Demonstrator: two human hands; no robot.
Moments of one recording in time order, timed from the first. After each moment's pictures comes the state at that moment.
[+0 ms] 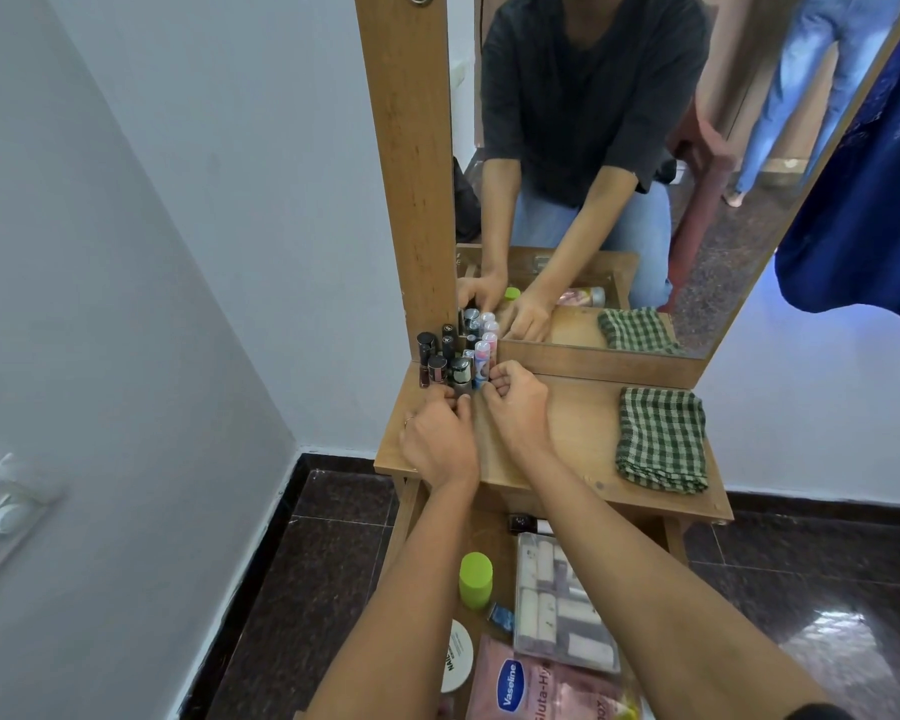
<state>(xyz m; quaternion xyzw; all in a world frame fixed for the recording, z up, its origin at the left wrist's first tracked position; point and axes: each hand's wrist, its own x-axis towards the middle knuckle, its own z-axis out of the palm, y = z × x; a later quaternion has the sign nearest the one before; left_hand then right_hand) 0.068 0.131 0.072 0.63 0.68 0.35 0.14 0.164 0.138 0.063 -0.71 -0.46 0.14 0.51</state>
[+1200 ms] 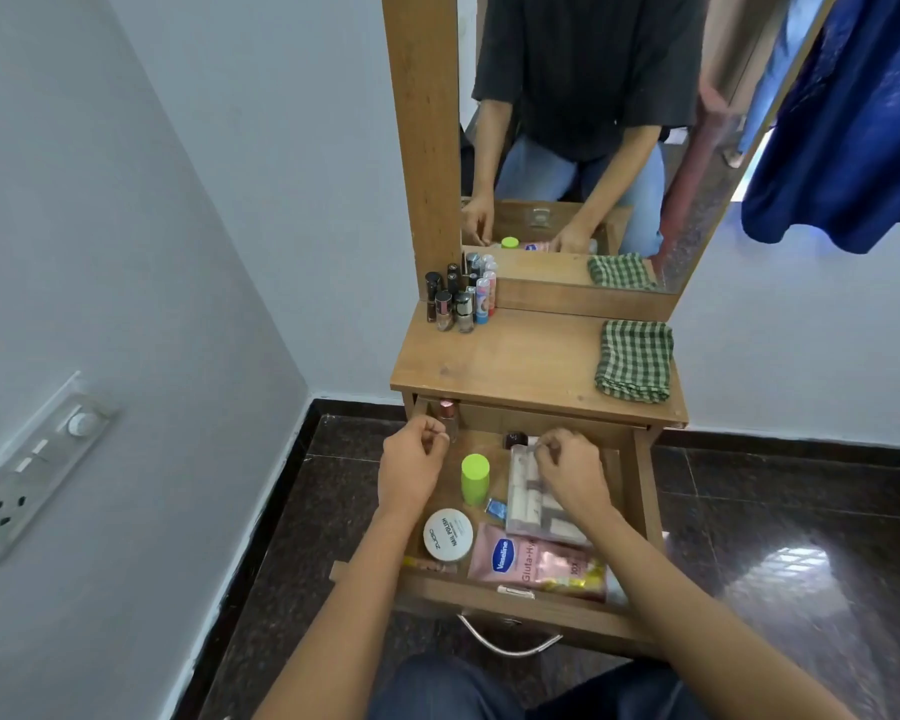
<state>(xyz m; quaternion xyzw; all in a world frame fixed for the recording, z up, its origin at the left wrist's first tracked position) -0.039 0.023 0.052 0.68 0.57 0.30 0.34 0.163 -0.045 0.012 -0.80 -0.46 0.19 0.34</state>
